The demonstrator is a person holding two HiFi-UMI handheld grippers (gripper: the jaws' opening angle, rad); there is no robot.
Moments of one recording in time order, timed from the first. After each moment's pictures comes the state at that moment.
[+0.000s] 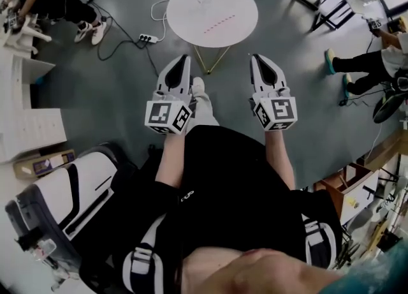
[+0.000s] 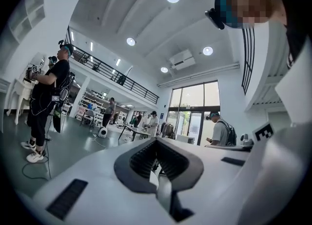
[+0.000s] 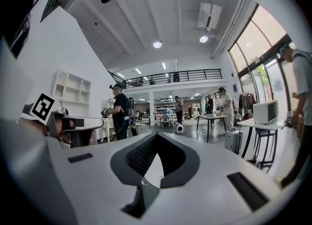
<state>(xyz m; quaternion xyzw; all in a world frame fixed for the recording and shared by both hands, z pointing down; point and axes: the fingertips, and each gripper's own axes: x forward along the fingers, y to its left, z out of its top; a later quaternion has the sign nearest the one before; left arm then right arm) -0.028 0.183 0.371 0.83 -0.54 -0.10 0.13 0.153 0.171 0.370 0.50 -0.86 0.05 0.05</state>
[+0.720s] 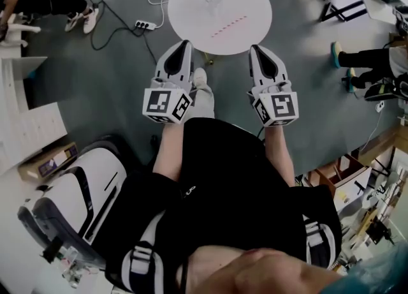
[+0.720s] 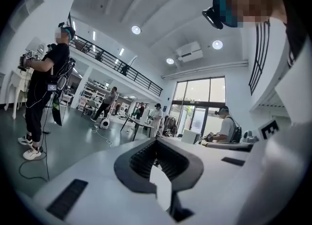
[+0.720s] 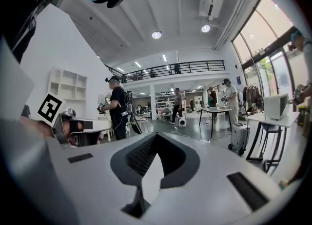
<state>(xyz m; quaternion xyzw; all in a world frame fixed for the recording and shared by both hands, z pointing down) -0.070 0.023 0.405 0.82 -0.53 -0.07 0.17 0.093 0.026 0.395 0.49 -0.87 0.08 0.08</state>
